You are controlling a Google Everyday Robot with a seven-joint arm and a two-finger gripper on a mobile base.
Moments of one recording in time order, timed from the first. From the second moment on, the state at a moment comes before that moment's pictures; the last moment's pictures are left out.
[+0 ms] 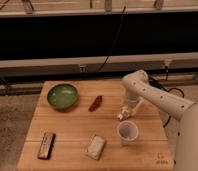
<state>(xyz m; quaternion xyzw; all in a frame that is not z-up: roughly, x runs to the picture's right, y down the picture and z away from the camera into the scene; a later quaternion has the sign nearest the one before) 0.207 0.144 0.893 -0.35 -0.10 -0.29 0.88</state>
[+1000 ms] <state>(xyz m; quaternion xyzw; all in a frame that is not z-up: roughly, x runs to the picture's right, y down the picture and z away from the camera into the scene) 0.208 0.145 0.893 -0.35 -0.10 -0.31 0.88</state>
